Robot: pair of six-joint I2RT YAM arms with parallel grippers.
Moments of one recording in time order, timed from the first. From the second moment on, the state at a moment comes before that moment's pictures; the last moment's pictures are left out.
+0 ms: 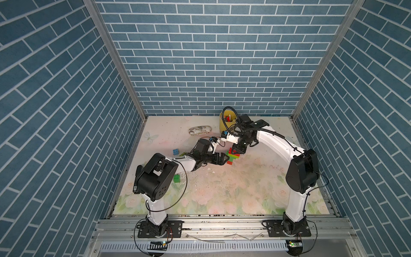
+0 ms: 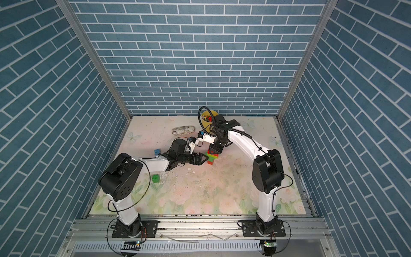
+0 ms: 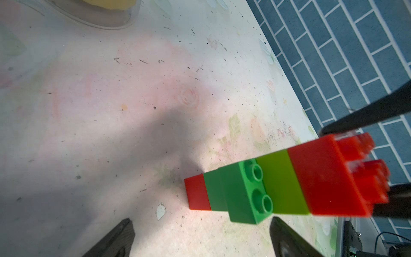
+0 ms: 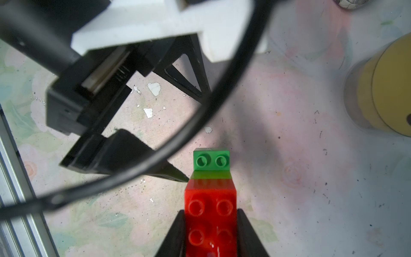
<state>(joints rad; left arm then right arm) -0.56 1.83 0.92 0.26 0.46 -0.41 0.58 1.92 1.72 -1.08 -0.29 -0.69</state>
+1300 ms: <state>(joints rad) -0.54 1.54 0.94 -0.09 0.32 -0.34 0.61 1.82 1.72 -1.07 -0.21 -0.65</state>
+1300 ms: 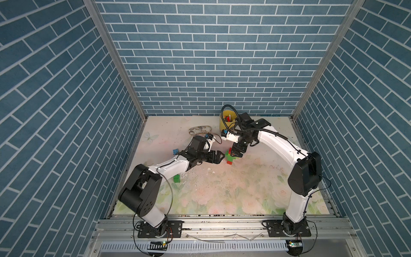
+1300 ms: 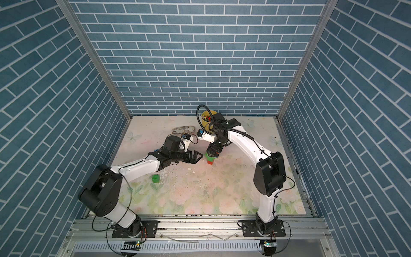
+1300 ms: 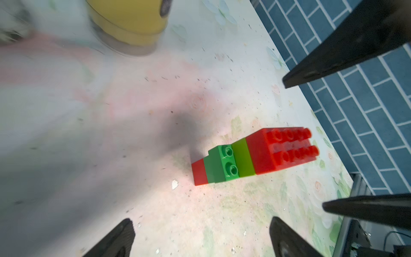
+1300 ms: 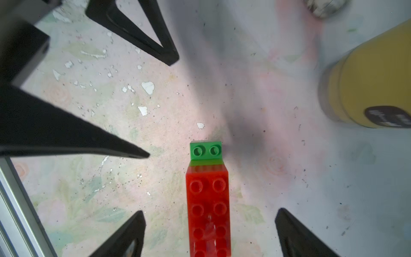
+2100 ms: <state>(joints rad) -0.30 1.30 0.82 -0.87 -0.11 -0.30 0.49 1.57 1.47 -0.70 -0.19 -0.29</state>
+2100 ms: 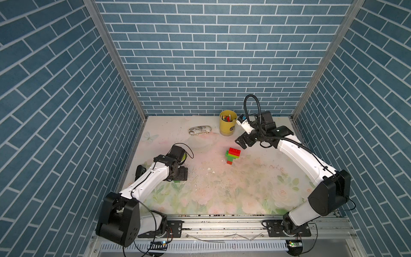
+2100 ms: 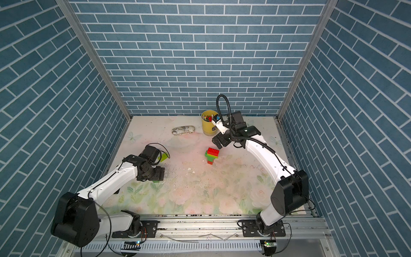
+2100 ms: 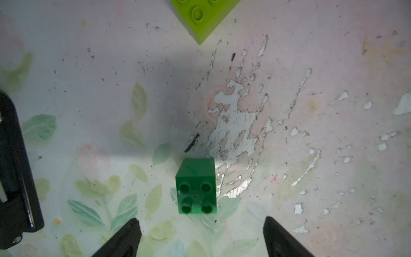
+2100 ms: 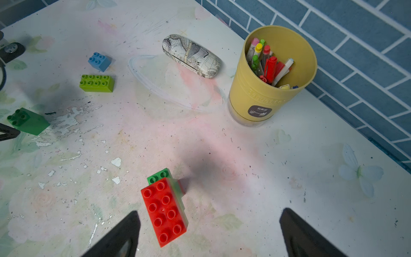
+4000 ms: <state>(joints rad) -0.61 1.96 1.93 -1.13 0.11 0.78 0.16 1.34 0.71 -0.11 -0.68 0.96</state>
